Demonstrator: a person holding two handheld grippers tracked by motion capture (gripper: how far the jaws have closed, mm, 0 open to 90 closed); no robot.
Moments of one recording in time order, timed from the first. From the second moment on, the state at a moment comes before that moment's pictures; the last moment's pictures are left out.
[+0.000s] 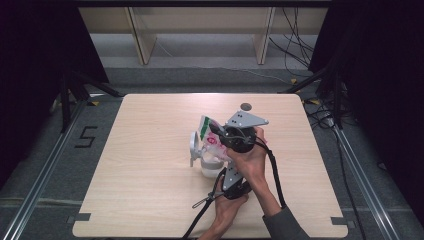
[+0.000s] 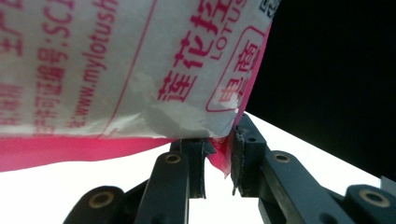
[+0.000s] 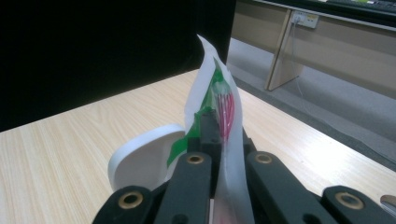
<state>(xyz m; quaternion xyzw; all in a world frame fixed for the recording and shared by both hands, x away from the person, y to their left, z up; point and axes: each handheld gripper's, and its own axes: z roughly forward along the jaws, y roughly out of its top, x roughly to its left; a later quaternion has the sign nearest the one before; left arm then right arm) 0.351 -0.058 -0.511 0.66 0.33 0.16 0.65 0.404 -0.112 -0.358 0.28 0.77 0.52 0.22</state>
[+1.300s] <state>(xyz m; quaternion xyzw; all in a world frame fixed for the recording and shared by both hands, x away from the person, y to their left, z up) 0.352 -0.056 -0.513 0.68 0.32 0.17 0.64 0.407 -0.110 -0.360 0.27 0.78 0.52 0.22</state>
